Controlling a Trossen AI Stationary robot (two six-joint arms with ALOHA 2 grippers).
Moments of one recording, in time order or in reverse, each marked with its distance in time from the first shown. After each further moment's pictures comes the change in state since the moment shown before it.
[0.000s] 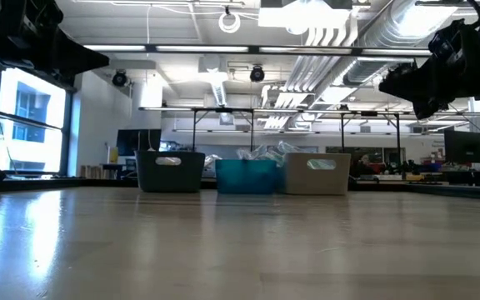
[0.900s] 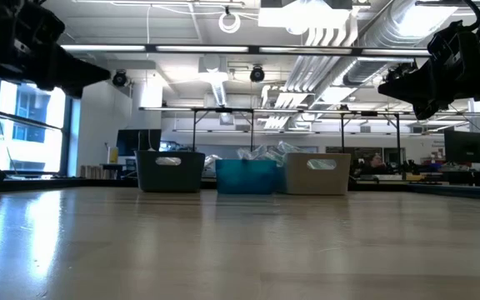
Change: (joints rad) left arm 0.000 0.000 -0.109 0.107 0.109 0.109; right arm 0.000 0.022 -0.001 0.010 0.005 -0.015
